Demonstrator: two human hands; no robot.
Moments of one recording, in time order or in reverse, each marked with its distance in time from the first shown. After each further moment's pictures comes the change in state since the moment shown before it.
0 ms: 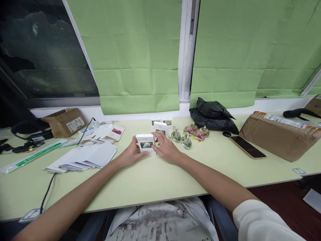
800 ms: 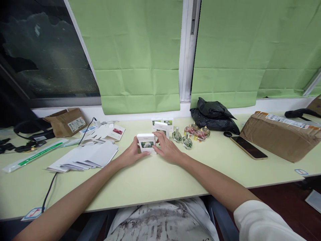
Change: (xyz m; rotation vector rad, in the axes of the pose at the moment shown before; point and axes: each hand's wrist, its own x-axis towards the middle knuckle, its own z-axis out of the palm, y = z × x) left_hand -0.001 -0.005 0.000 0.035 -0.007 0.004; right_hand -0.001 0.001 0.001 -0.006 -0.007 0.013
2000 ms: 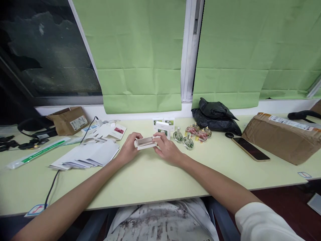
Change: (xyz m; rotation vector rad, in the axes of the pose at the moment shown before) left_hand 0.005 0.008 -0.010 0.247 0.252 0.108; right_hand -0.002 -0.003 -0.001 -0.130 0.058 -0.187
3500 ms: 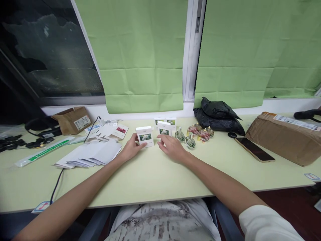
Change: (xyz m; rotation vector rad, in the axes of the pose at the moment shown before) left_hand 0.003 -0.020 0.011 -0.145 -0.048 -0.412; right_hand 0.003 0.004 -0.010 -0.044 -0.084 0.215
